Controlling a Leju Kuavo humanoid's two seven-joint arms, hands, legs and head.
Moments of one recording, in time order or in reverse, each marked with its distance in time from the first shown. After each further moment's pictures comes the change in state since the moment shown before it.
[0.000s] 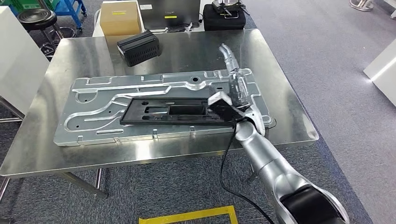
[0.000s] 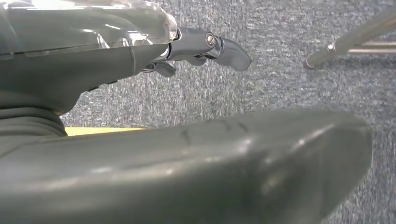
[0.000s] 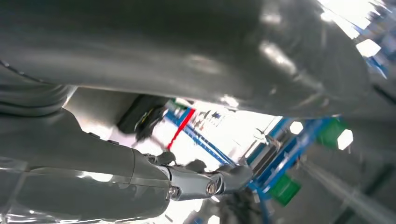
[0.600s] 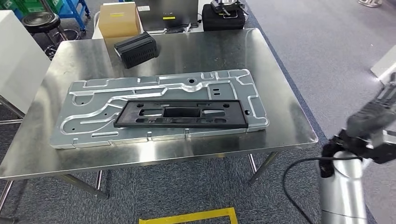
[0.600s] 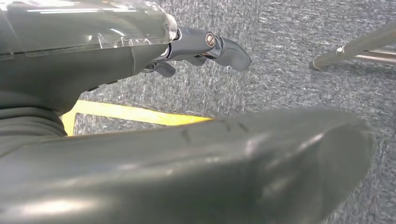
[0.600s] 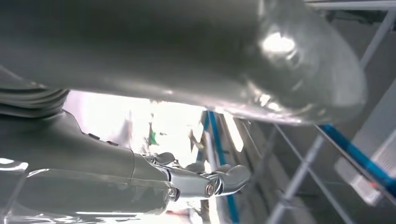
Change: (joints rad) left arm 0.030 -0.005 0.034 0.000 0.085 -0.061 -0.030; right arm 0.457 -0.178 -0.634 -0.724 -0.348 0.137 -0.058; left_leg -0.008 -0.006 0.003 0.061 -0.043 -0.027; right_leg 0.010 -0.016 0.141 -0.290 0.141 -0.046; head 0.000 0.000
